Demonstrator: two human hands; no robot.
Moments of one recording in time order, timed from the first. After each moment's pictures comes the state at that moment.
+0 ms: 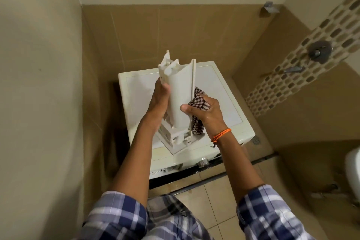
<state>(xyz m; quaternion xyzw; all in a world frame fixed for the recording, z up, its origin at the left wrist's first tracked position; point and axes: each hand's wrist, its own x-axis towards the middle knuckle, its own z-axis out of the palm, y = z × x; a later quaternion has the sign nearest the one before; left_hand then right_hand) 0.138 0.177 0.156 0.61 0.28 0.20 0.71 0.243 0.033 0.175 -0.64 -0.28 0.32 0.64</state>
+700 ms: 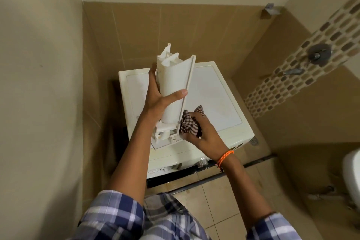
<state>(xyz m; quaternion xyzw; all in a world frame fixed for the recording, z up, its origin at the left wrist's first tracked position) 0.140 0.191 0.155 0.60 0.27 0.30 0.69 0.220 -0.005 0.137 -0.77 -0.40 0.28 0.41</state>
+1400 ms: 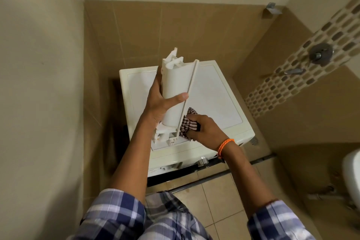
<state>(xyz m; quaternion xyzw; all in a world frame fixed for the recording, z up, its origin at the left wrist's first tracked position) 0.137 0.186 0.152 0.63 0.24 0.28 0.69 0.239 0.011 0.140 -0.79 -0.42 0.32 0.31</state>
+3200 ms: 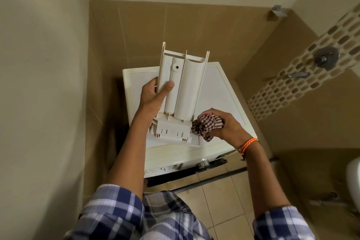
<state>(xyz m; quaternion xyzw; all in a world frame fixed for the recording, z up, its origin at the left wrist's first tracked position) 0.132 0.208 0.145 0.62 0.32 0.28 0.66 0.288 -0.021 0.150 -0.73 -0.40 0.37 0.42</state>
